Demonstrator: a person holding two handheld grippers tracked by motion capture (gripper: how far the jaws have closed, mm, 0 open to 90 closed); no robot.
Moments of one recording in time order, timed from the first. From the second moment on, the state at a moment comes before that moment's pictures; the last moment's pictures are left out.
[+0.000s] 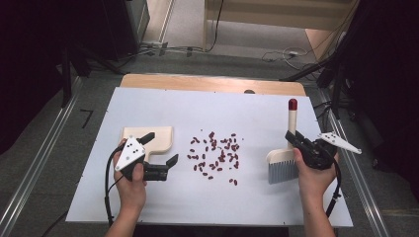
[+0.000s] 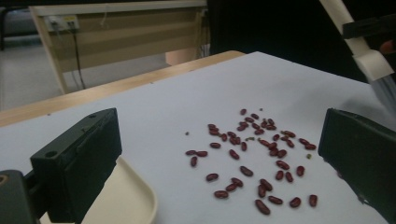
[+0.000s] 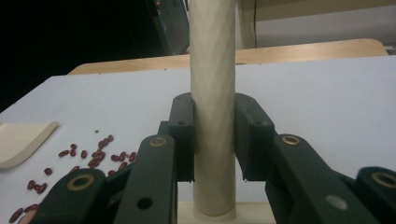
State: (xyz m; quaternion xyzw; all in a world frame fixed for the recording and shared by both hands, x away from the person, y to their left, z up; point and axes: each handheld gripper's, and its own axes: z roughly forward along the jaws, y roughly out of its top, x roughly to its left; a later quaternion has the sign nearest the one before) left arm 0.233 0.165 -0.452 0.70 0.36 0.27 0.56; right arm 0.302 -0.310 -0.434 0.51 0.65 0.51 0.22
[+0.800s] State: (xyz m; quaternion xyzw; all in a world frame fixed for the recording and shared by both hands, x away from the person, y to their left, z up) left arm 0.229 0.110 -0.452 0.71 0.33 0.16 0.59; right arm 0.277 -0.242 -0.422 0.45 0.68 0.54 0.22
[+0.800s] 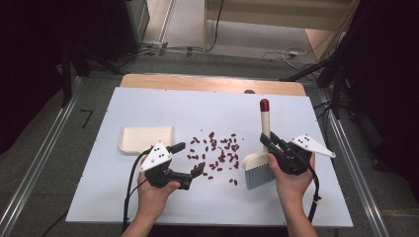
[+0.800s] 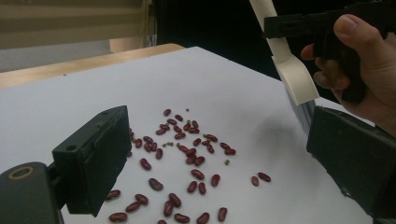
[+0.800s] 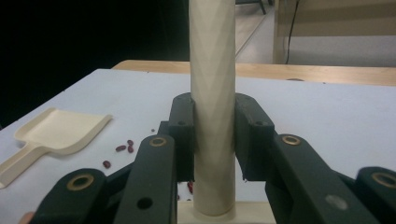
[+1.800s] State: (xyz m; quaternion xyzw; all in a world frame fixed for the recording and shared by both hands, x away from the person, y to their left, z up) left arm 0.220 0.056 -0.456 0.74 0.30 0.04 0.60; right arm 0.253 -0.189 -0.424 0.40 0.71 0.54 0.22
